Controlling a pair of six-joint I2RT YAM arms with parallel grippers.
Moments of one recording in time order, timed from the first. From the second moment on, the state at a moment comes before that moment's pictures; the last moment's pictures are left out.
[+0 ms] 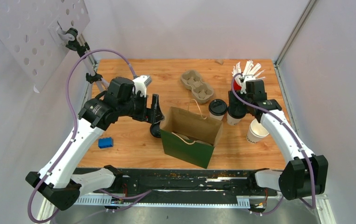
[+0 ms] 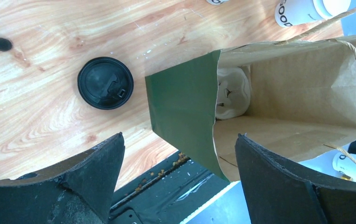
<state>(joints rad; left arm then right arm) -0.56 1.10 1.36 -0.99 0.24 -0.34 0.18 1.24 1.03 -0.59 0.05 0.06</state>
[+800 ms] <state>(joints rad) -0.56 1.09 1.38 -1.01 0.20 -0.30 0.18 1.35 1.03 -0.52 0.07 0.02</state>
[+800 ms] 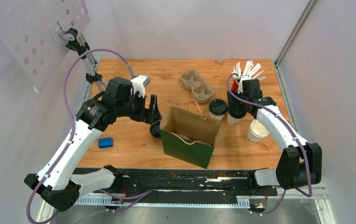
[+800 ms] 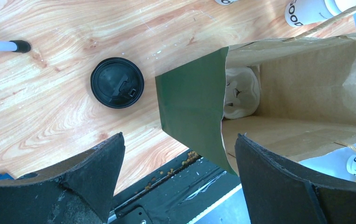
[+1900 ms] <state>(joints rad) -0.56 1.11 1.38 -0.98 0.25 -0.32 0.18 1.11 1.24 -0.89 0.02 0.03</state>
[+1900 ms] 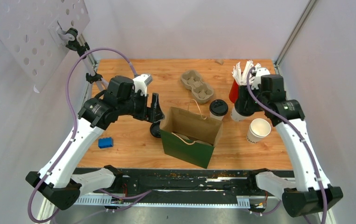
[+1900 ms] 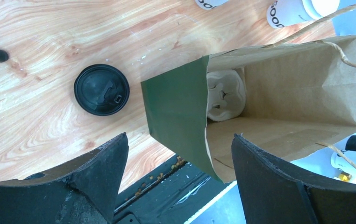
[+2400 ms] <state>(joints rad) -0.56 1.18 1.37 -0.90 0.33 -0.33 0.21 0.97 1.65 -1.04 -0.29 0.14</state>
